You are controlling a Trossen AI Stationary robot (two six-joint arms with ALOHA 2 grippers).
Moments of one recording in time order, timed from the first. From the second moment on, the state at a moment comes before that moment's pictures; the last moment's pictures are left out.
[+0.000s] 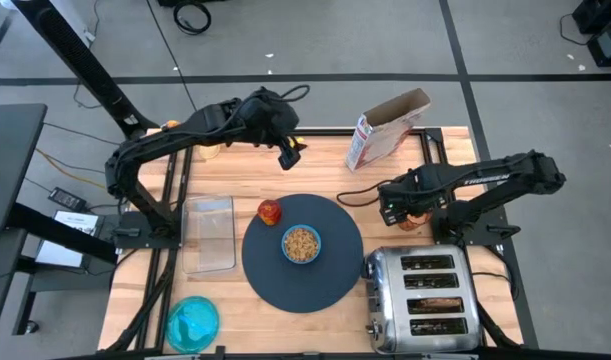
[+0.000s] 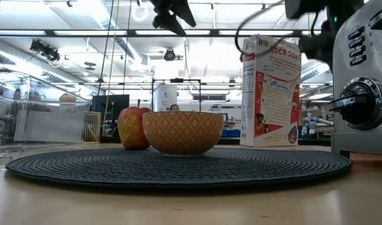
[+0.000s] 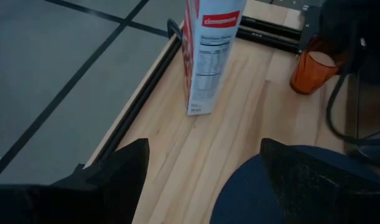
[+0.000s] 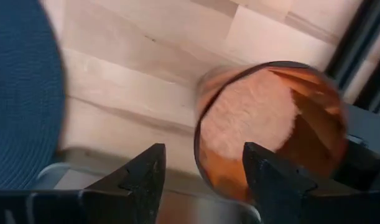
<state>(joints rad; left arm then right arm) 0.33 1.63 1.77 -0.80 -0.11 -0.04 0.03 1.21 0.95 -1.34 0.04 1.29</state>
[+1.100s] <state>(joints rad) 0.32 1.60 1.77 -0.86 -0.10 -0.04 -0.02 1.30 1.08 -1.20 0.01 0.78</state>
